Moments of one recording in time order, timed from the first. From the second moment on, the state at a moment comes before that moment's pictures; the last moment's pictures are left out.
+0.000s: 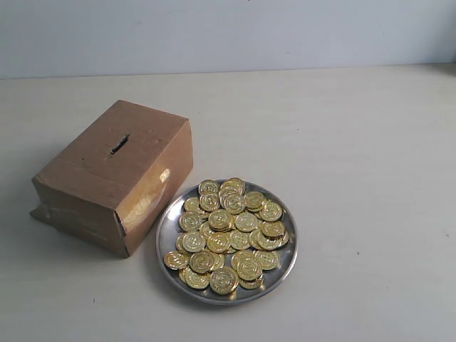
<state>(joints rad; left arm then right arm) -0.03 0.00 -0.35 -0.44 0.42 0.73 -0.15 0.06 -0.54 0.28 -0.07 -0.62</state>
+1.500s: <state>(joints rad) -0.05 0.00 0.00 -0.24 0.24 0.73 -0.07 0.00 -0.01 0.03 0.27 -0.62</state>
